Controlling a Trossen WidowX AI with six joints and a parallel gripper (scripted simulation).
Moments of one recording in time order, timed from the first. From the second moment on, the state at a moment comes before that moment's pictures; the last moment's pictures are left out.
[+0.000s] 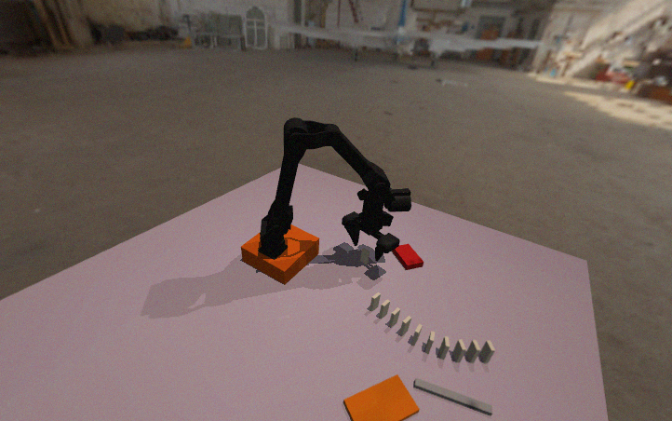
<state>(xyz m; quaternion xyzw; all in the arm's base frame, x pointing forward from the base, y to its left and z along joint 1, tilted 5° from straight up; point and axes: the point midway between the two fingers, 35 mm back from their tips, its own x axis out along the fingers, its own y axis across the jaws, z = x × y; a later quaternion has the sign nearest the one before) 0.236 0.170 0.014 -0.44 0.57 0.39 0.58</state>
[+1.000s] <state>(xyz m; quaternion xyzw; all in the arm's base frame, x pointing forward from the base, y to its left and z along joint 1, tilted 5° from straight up) 0.234 0.168 0.002 -0.44 0.57 0.39 0.57</state>
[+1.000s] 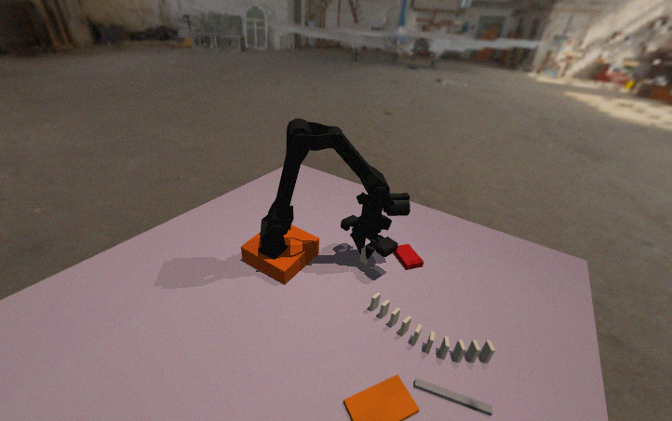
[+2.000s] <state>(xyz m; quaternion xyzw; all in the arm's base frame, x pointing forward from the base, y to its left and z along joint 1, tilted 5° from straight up) 0.295 0.044 0.148 0.03 0.68 -0.08 0.73</state>
